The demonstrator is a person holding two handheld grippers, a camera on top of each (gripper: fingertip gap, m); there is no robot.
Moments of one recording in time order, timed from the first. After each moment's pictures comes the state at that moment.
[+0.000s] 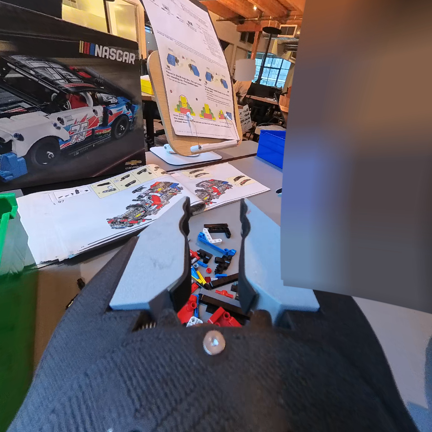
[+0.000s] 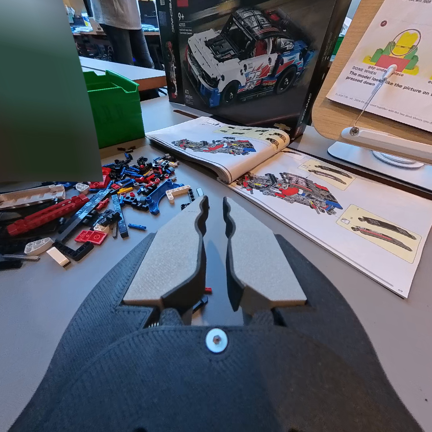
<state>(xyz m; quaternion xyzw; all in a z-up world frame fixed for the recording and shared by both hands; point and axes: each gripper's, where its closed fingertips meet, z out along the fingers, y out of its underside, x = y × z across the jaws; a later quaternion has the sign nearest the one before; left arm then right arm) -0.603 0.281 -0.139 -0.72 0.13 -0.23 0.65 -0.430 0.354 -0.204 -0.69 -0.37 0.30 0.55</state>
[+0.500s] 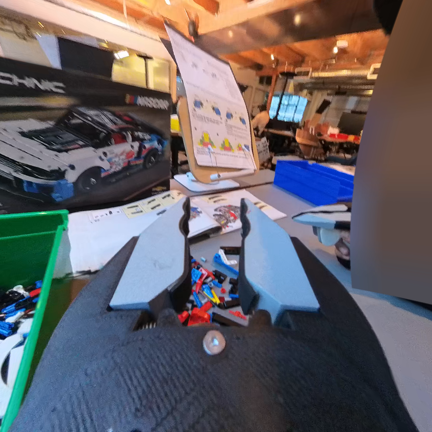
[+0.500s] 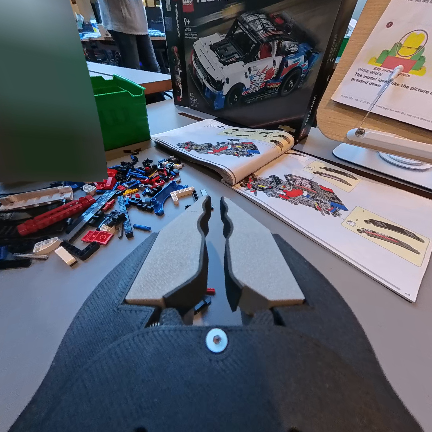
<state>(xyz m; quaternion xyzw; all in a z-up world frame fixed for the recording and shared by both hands) -0.624 0.277 -0.114 -0.67 0.09 -0.19 0.71 -0.431 0.351 -0.203 -0.68 -0.37 0.31 0.55</state>
